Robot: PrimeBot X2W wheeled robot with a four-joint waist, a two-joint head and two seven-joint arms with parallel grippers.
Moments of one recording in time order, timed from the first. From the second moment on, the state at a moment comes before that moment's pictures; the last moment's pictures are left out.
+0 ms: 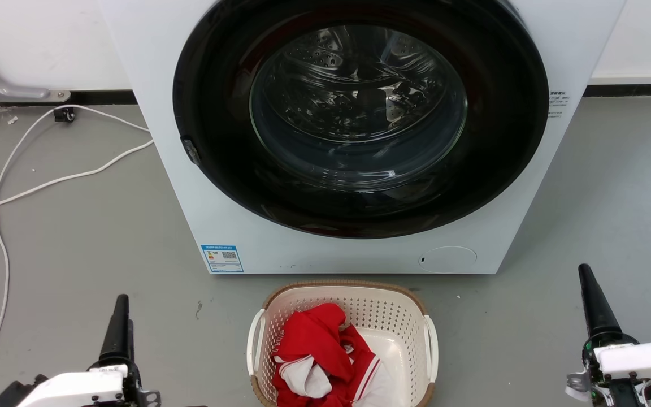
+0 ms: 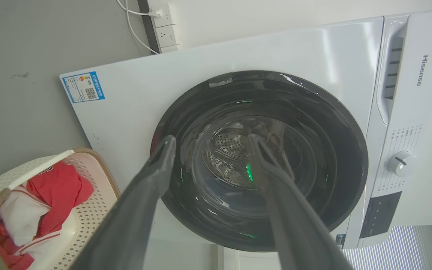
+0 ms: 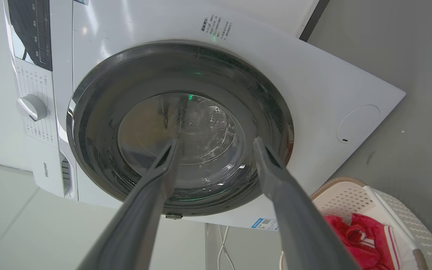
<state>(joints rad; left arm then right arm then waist) -0.03 0.04 0.18 0.26 -1.43 -0.13 0.00 -0.03 -0.05 -0.13 0.21 1.25 0.13 0.00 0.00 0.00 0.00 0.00</state>
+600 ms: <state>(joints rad) 0.00 0.04 0.11 0.03 -1.00 -0.03 -0.07 -0.03 -0.05 -0.03 0.03 0.71 0.13 -0.06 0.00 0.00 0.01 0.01</state>
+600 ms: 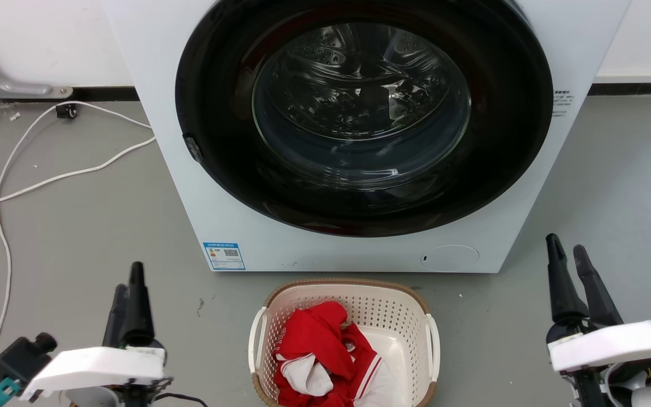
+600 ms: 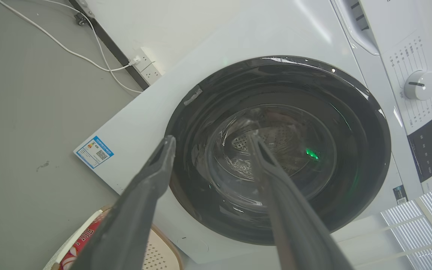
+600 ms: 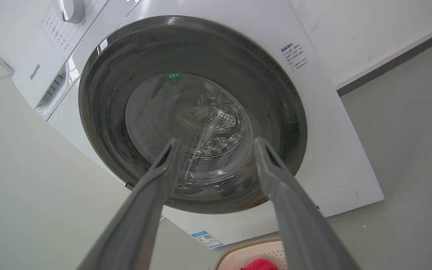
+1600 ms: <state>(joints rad) 0.03 0.17 -0.28 -0.01 -0.43 0.15 -0.15 0.02 -0.05 0.00 0.07 0.27 0.13 -0.15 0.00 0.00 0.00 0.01</state>
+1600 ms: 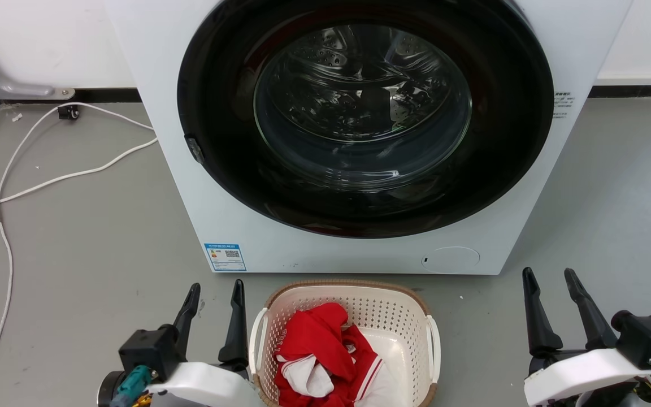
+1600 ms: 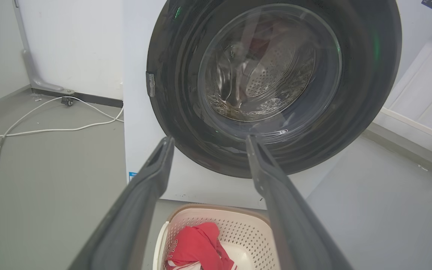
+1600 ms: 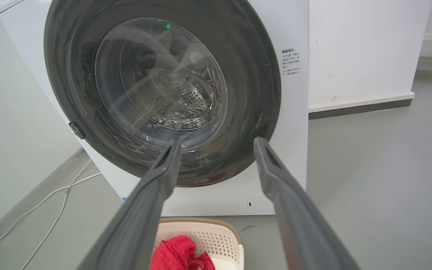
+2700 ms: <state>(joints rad) 0.07 0.12 -0.26 -0.01 -0.25 0.04 -0.23 0.05 -0.05 -0.02 0.12 0.12 0.13 -0.23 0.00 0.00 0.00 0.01</state>
